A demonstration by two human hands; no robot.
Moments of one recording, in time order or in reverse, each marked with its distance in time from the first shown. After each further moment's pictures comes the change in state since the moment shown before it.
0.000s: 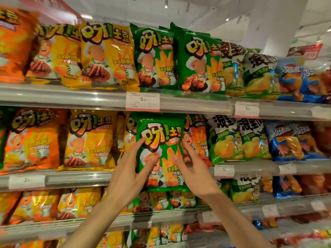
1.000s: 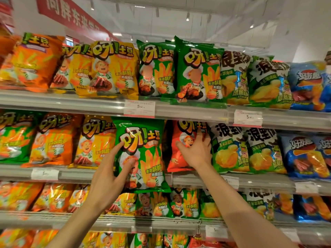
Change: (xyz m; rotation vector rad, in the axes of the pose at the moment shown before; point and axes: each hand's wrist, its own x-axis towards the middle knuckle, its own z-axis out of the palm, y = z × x) left_hand -0.019 0.015 -0.019 0.081 0.185 -0.113; right_hand 0.098 0.011 -0.029 -0.448 0.249 0.141
